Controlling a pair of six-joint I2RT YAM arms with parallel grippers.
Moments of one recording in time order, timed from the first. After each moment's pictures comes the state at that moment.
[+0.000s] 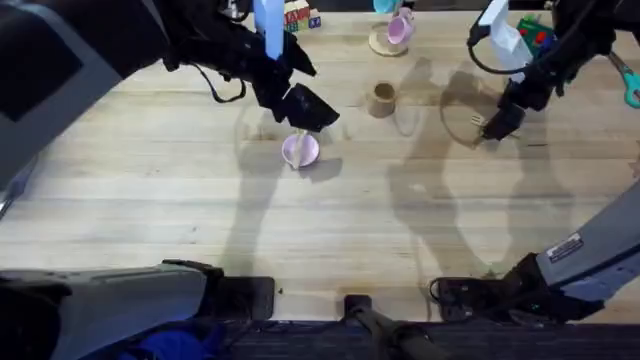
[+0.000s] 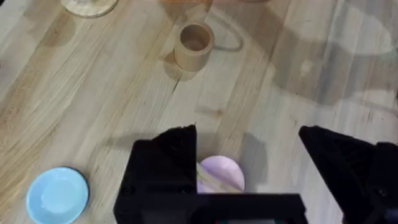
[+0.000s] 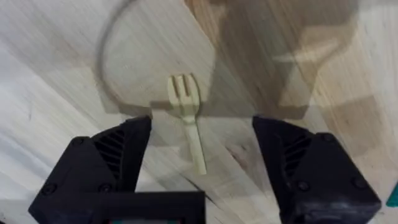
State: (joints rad) left arm -0.17 1.48 1.21 -0.83 0.74 0.78; right arm -0.26 2.04 1.54 -1.08 -0.09 -1.20
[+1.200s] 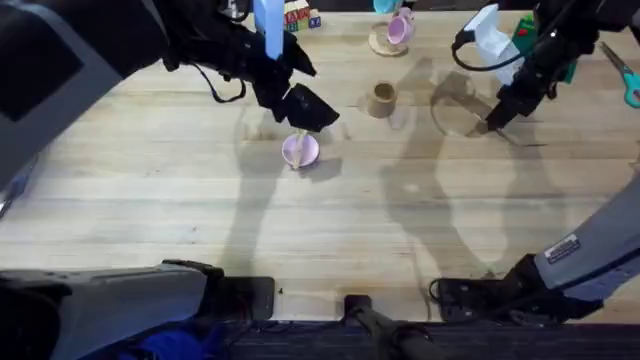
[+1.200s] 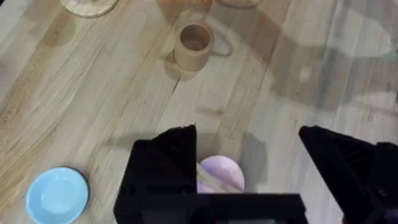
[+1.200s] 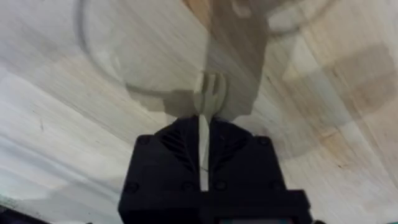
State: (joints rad) left arm -0.17 1.48 1.21 -0.83 0.74 0.78; right arm -0.20 2.03 1.52 -1.09 0.05 -1.03
